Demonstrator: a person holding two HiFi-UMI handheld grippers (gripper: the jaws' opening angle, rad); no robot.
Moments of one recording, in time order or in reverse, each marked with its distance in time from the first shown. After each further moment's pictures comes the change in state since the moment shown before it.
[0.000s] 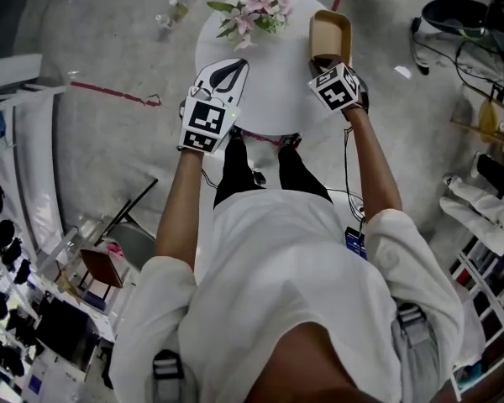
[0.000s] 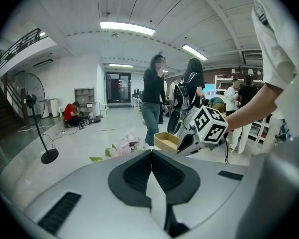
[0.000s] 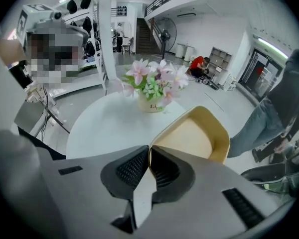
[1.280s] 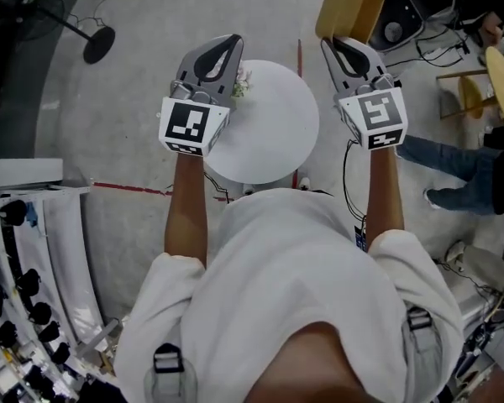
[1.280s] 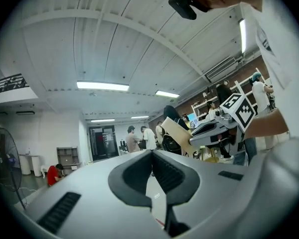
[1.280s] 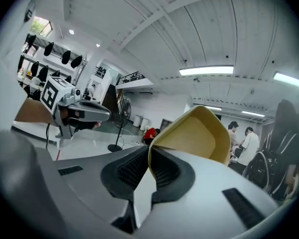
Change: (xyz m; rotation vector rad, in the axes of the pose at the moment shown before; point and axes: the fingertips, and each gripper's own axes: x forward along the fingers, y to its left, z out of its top) left arm -0.066 -0.051 0.299 0.316 -0.574 -0.072; right arm -0.392 -0.081 0.127 0.128 -0.804 -0.524
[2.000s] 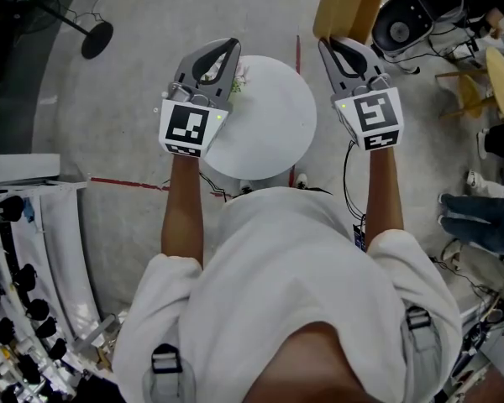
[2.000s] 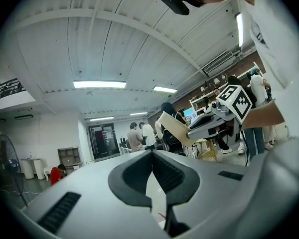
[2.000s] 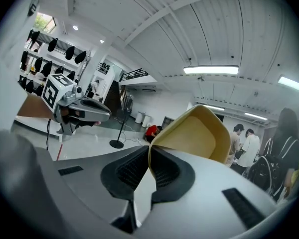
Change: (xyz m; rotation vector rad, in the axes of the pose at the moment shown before) left arm -0.007 -0.009 -0.010 0.043 0.044 -0.008; right arm -0.005 0.005 -0.002 -0.047 0.035 0.017
